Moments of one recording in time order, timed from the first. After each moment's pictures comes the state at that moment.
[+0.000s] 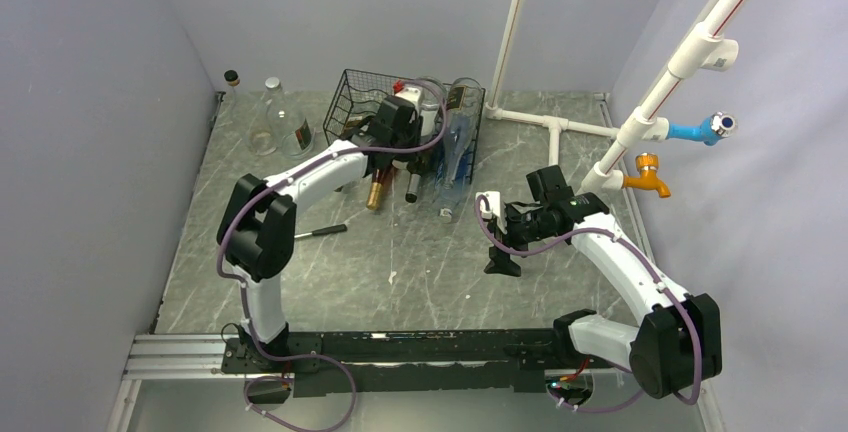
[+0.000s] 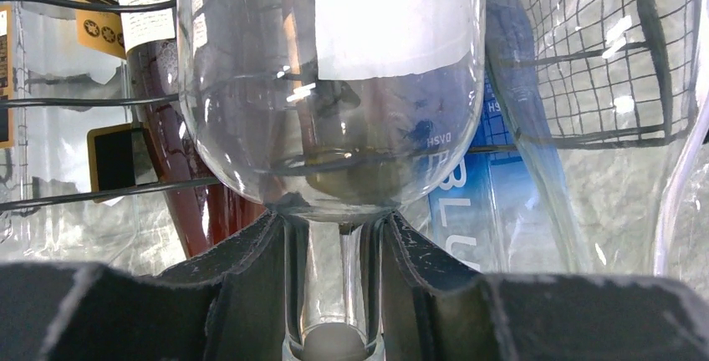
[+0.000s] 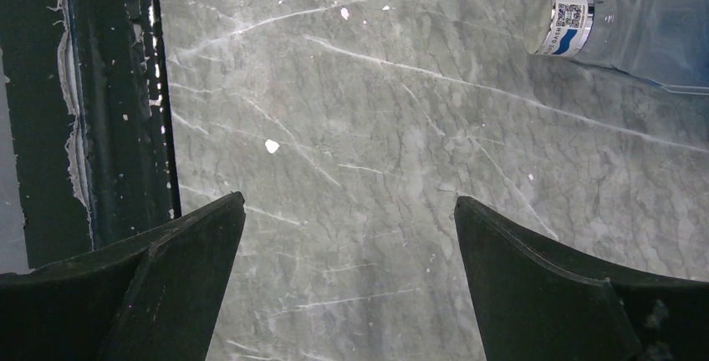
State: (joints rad) left arm -0.61 1.89 1.52 -0.27 -0.18 -0.28; right arm 0.31 1.14 0.81 -0.83 -0.78 -0.97
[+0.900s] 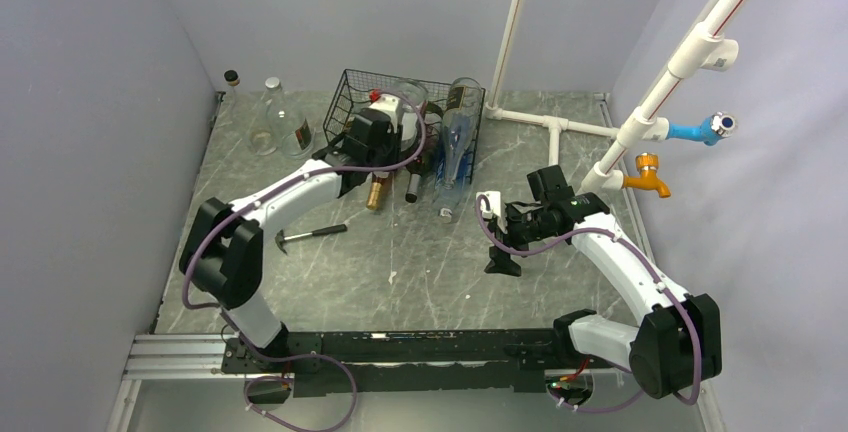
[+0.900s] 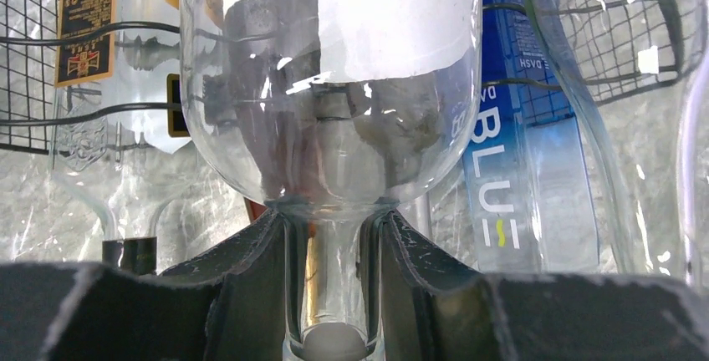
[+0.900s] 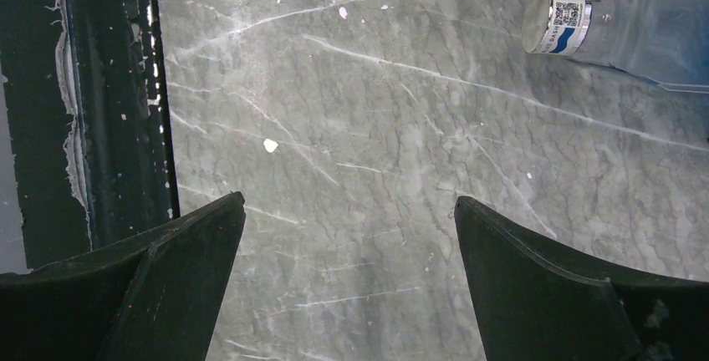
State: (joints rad) left arm -0.59 1.67 1.27 -0.16 -0.20 -0.26; right arm 0.30 1.14 0.81 -0.83 -0.79 -0.97
